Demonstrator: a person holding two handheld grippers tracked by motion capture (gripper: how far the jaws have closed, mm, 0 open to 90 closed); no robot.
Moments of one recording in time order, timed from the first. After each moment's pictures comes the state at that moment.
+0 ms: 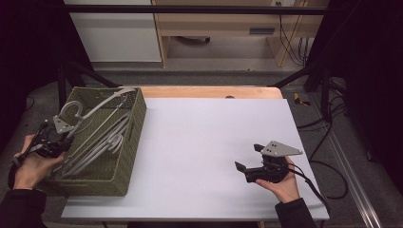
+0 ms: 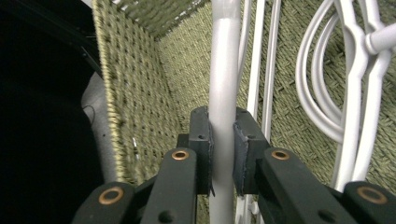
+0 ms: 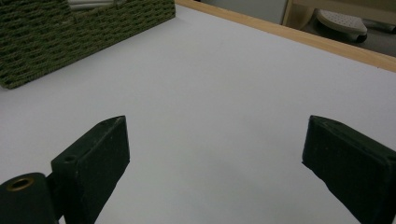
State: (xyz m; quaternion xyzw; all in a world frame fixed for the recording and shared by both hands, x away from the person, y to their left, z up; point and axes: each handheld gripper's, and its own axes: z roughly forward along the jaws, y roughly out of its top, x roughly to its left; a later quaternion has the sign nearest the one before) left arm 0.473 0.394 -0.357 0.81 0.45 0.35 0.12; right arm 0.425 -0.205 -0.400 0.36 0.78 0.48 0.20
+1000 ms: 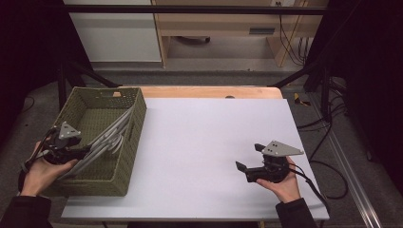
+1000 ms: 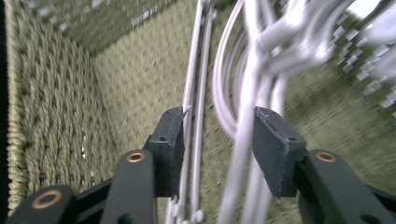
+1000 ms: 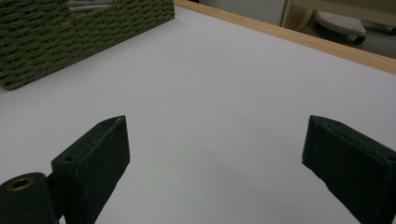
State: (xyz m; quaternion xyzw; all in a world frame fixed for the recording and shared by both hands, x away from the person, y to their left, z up) left arm 0.459 0.375 -0.359 0.82 0.43 0.29 0.23; right arm 0.425 -0.207 -0.398 0.36 0.77 0.48 0.20
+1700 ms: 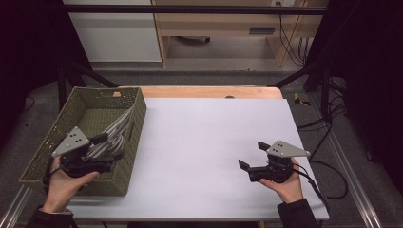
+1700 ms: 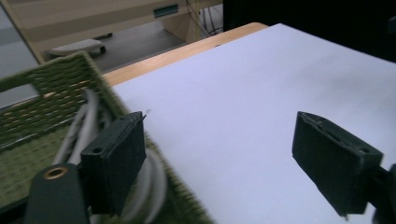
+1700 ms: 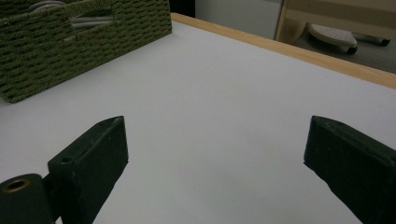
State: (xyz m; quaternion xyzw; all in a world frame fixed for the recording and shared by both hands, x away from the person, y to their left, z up) left arm 0.413 0.294 -0.339 0.77 0.35 0.23 0.49; right arm 0.420 -0.214 -0.392 0.36 0.76 0.50 0.21
